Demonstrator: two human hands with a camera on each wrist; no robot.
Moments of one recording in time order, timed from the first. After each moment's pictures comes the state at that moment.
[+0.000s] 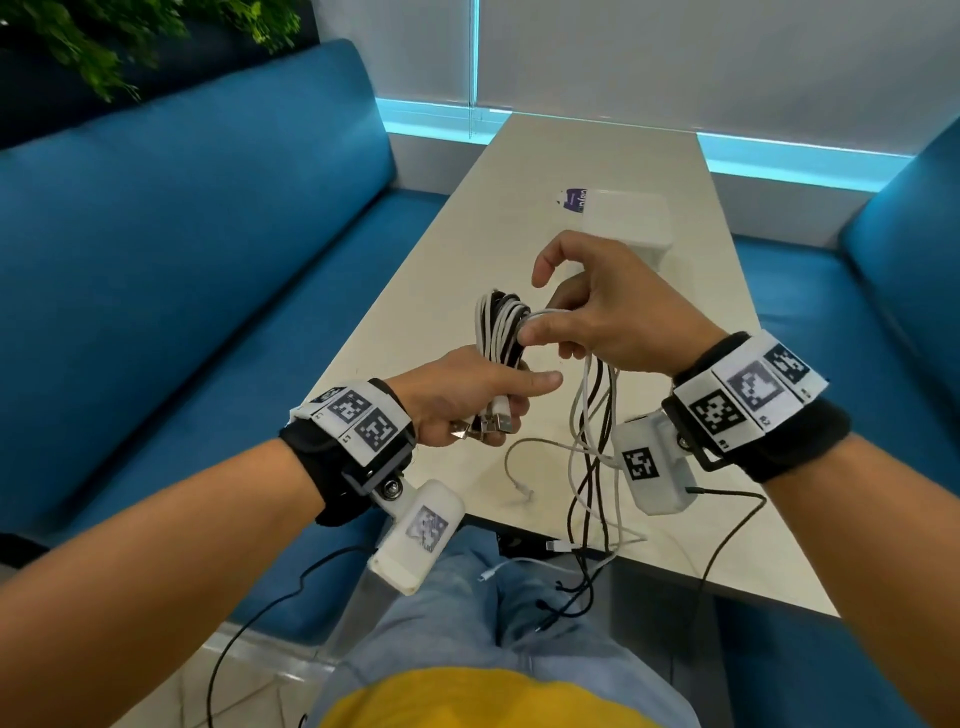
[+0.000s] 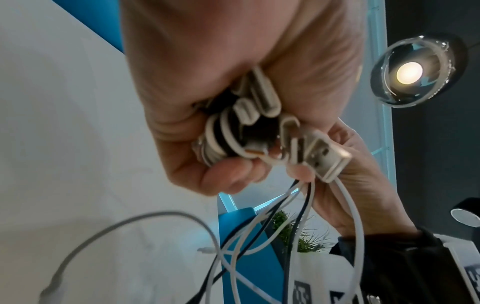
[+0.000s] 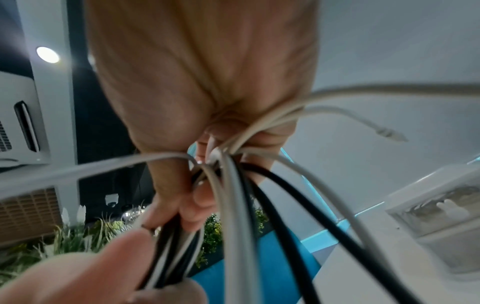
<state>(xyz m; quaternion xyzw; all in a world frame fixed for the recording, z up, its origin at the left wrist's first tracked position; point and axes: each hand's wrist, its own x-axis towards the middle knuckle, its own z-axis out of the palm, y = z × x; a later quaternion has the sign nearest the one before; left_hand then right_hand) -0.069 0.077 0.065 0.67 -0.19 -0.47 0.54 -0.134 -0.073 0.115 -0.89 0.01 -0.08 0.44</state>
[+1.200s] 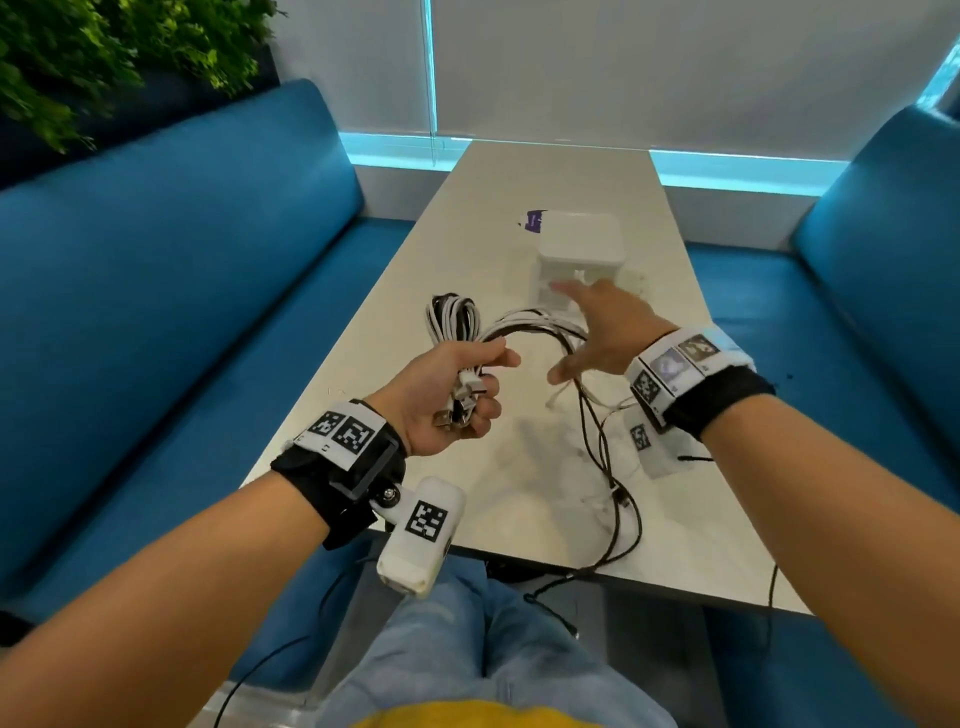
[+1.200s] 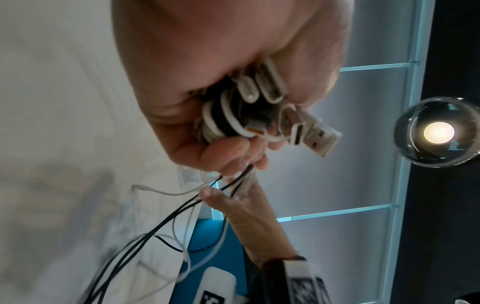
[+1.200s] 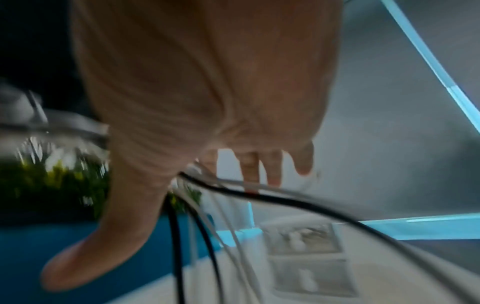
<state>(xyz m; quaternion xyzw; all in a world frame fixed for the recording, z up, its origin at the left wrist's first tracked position) -0.067 0.052 0.078 0.59 -0.08 -0.49 0.64 -0.112 -0.161 0.075 -0.98 0.18 0.00 0.11</state>
